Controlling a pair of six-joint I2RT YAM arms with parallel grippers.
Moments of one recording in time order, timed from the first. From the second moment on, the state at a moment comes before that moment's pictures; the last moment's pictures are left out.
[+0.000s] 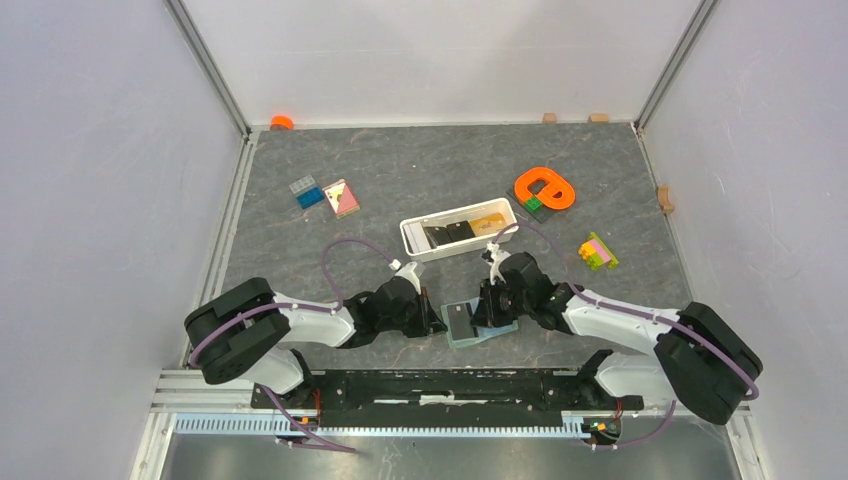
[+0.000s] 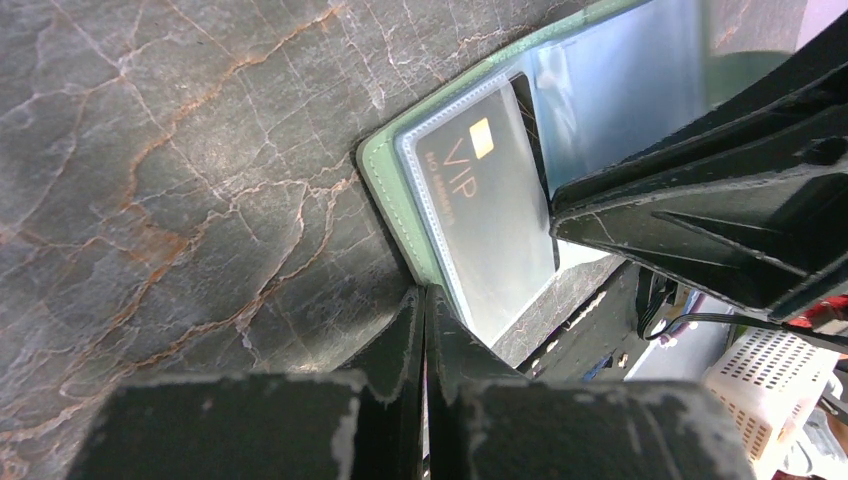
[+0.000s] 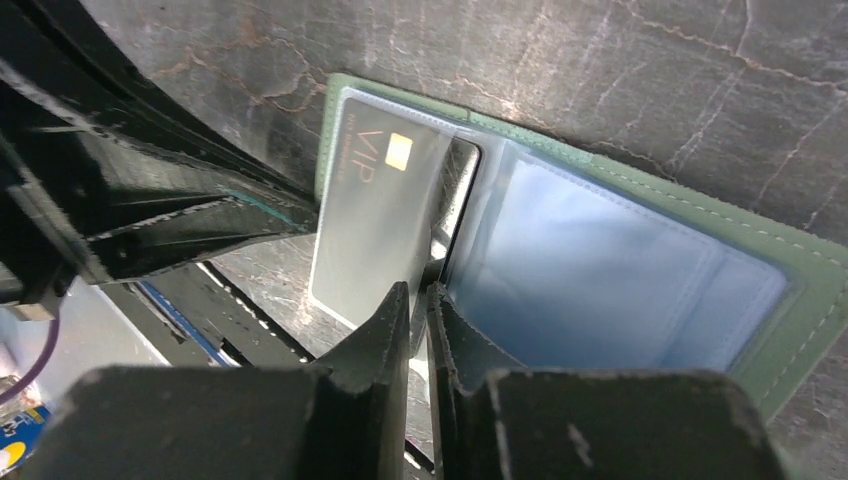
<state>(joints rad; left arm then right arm) -0.99 1.47 0.39 0.39 0.08 -1.02 0.76 1.25 0.43 -0.06 -0.28 0.58</state>
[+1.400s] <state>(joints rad) -0.42 1.07 0.95 -0.59 0.07 -0.38 0.78 1.53 1.10 -0.23 0.07 0.14</state>
